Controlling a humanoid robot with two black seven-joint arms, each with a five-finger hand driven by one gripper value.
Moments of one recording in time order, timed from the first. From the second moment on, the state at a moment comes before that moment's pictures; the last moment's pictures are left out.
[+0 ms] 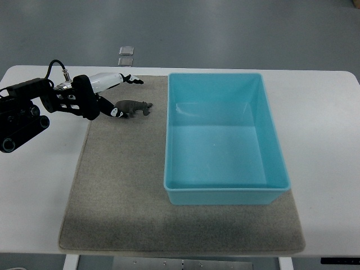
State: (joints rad) left arm -0.93 0.51 -0.33 -0.79 1.42 0.01 -0.43; right arm 0.04 0.00 -0.01 0.07 -0.05 0.17 0.06
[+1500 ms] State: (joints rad) left arm -0.94 0.48 -0.31 -0.75 1.44 0.01 -0.44; right arm 0.04 0.00 -0.01 0.07 -0.05 0.17 0.06
